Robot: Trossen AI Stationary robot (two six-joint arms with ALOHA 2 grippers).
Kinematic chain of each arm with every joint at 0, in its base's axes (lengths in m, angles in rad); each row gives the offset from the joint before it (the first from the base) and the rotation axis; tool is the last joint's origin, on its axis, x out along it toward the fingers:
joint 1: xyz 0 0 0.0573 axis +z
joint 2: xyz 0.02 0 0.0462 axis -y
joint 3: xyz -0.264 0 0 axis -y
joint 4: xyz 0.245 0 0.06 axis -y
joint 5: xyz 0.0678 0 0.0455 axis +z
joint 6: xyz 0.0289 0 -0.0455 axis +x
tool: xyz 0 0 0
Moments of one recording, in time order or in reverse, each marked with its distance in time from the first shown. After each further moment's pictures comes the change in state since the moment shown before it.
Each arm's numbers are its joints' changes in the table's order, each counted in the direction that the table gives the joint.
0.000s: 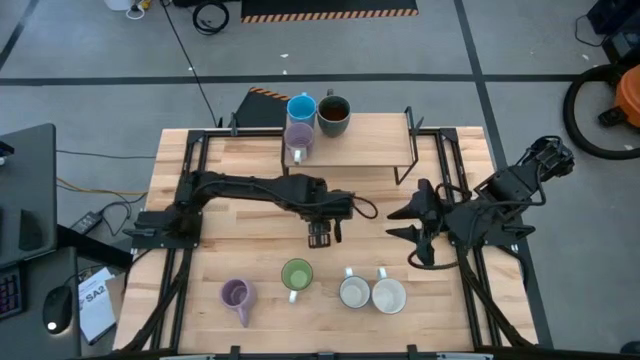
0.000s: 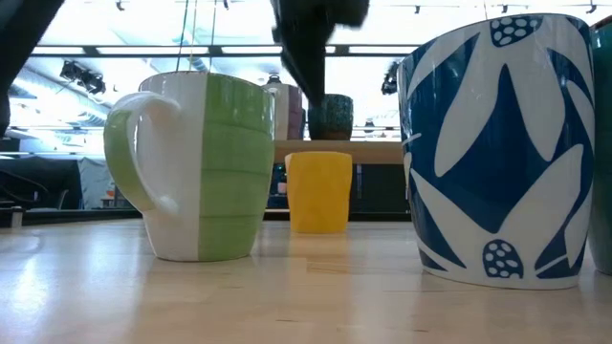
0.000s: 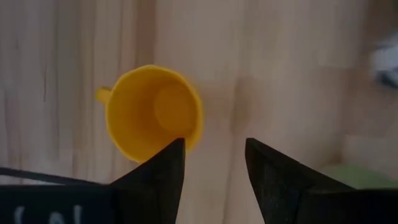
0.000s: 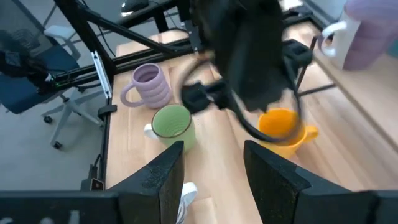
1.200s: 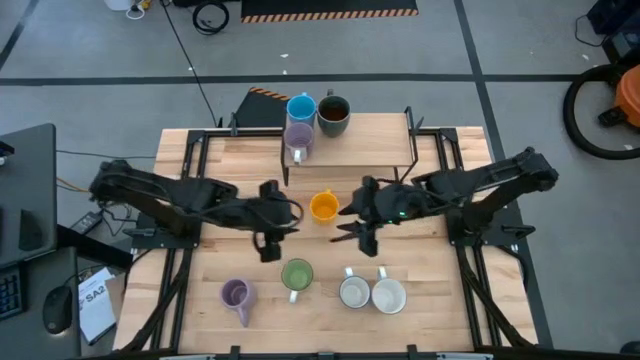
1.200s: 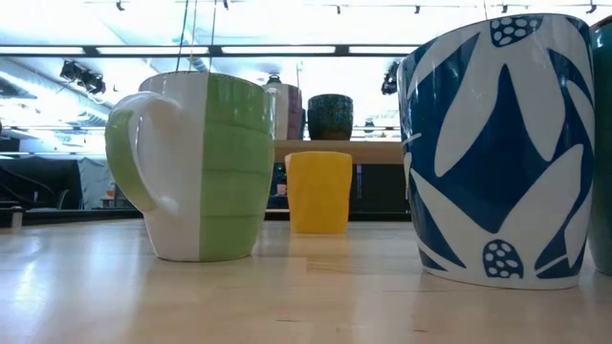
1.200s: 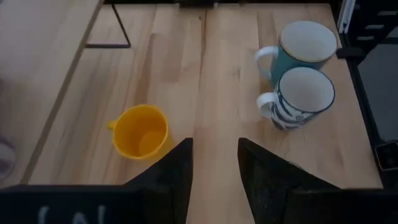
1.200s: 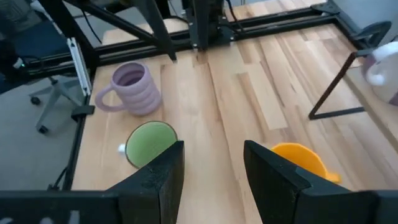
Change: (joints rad) left arm -0.200 0.657 -0.558 0.415 0.129 -0.105; right arm -0.337 -0.257 0.000 0.307 0.324 -0.270
